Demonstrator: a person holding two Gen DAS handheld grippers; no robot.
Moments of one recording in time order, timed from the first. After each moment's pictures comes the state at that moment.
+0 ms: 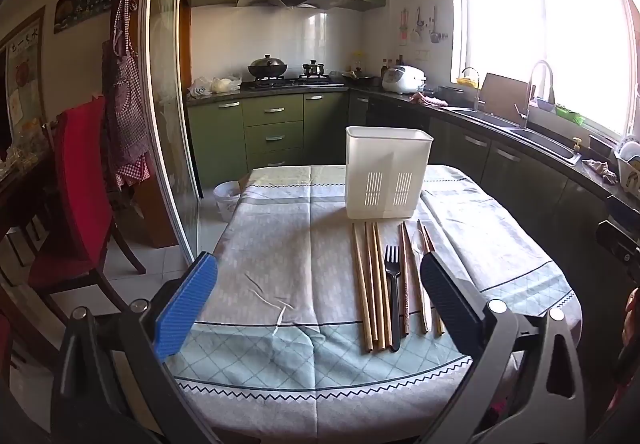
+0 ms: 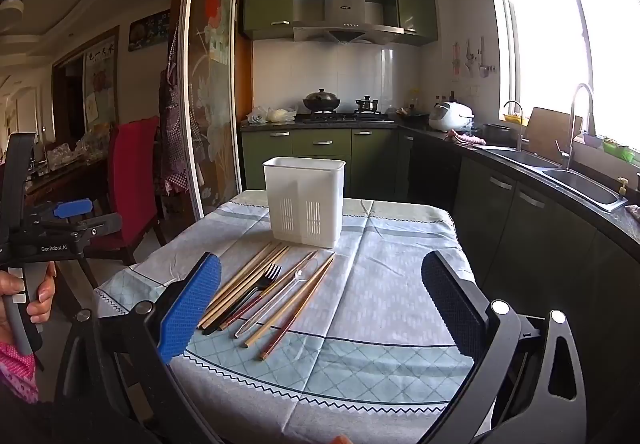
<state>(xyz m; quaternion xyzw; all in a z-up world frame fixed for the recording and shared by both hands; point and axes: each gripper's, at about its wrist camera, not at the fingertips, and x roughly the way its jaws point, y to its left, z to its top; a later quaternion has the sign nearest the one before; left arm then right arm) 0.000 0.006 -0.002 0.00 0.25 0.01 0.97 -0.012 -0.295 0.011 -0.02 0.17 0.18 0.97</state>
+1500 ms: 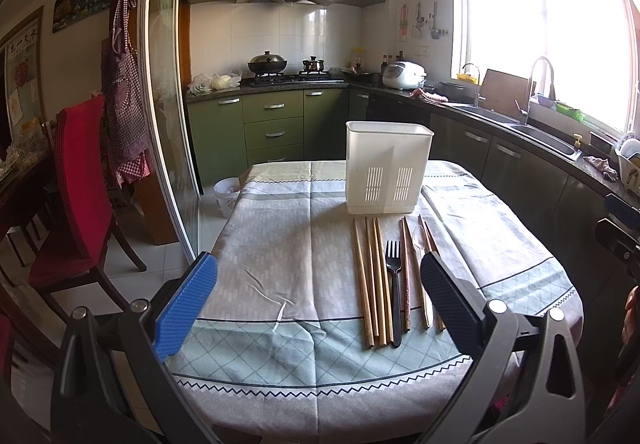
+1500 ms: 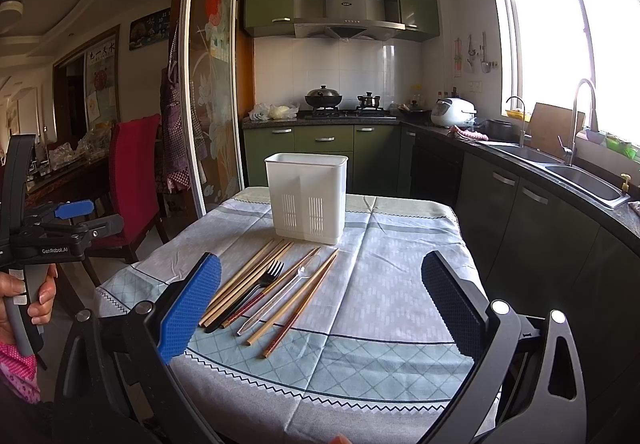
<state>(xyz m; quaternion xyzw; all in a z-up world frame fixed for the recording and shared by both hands) -0.001 0.004 -0.005 0.00 0.25 0.01 0.97 -0.009 -0.297 0.007 -0.02 0.18 0.18 0.97</state>
